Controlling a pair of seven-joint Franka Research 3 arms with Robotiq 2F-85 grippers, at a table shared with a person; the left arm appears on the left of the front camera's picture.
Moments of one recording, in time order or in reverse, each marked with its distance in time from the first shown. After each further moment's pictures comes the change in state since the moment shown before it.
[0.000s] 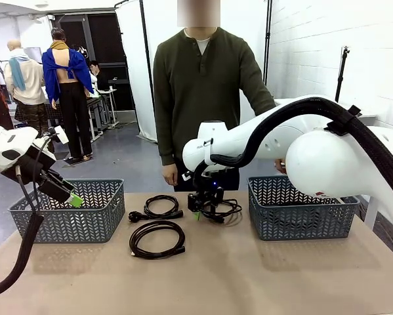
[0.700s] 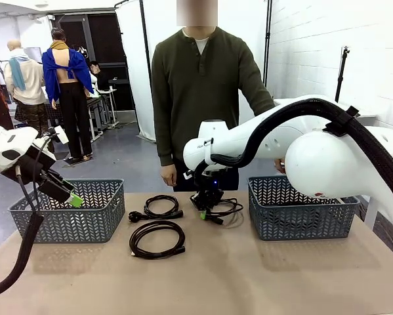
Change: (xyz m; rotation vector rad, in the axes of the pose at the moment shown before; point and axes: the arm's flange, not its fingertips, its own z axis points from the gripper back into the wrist) left arm 0.000 0.000 0.000 0.000 0.000 0.000; right arm 0.001 -0.003 0.003 -0.010 -0.005 -0.025
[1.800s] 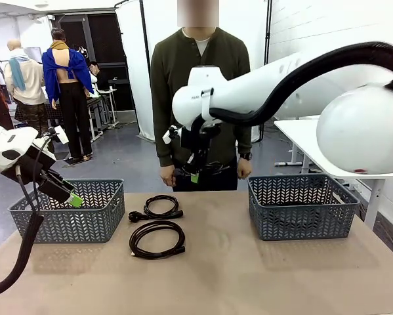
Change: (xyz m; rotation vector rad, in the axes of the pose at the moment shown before) left arm 0.000 0.000 0.000 0.000 0.000 0.000; right arm -0.028 0.065 0.166 -0.073 -0.077 0.578
